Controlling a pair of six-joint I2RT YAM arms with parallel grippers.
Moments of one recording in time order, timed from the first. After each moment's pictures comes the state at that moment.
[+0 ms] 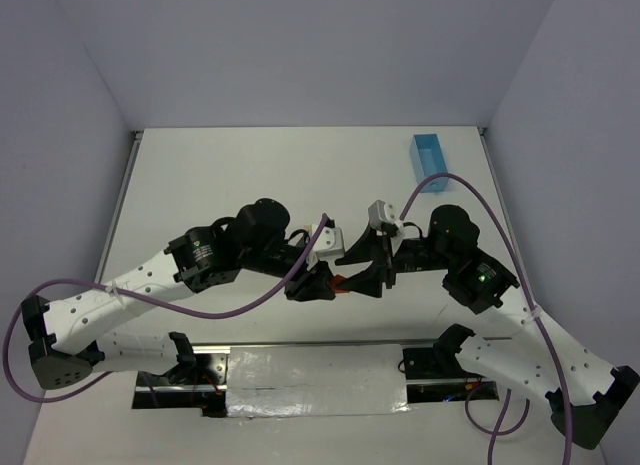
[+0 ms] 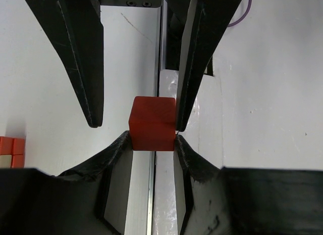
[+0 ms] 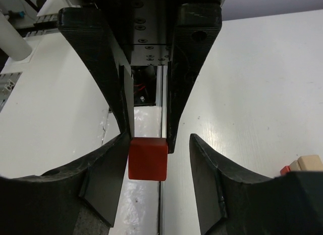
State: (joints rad) left arm -1.04 1.17 1.26 -0.62 0.47 0.08; right arm 0.69 0.77 0.85 -0.20 -0.87 0.02
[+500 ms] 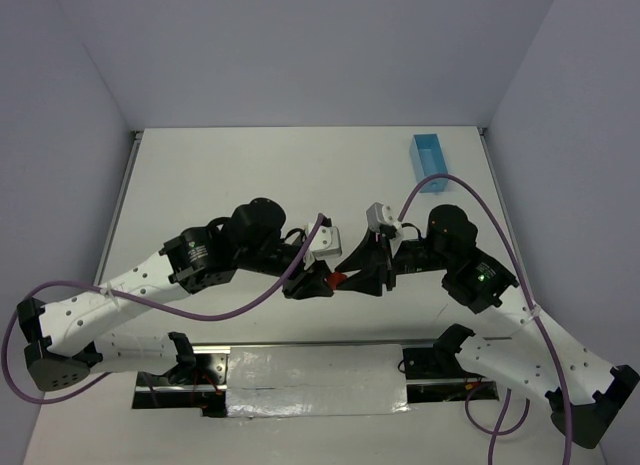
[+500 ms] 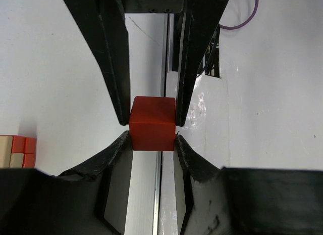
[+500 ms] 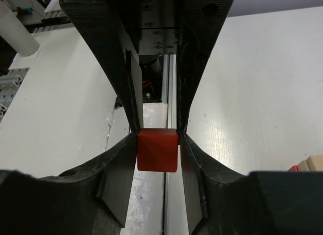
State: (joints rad) left arm -1.04 1.16 1.27 -0.62 0.45 0.10; right arm 0.69 0.77 0.85 -0.22 -0.90 0.02
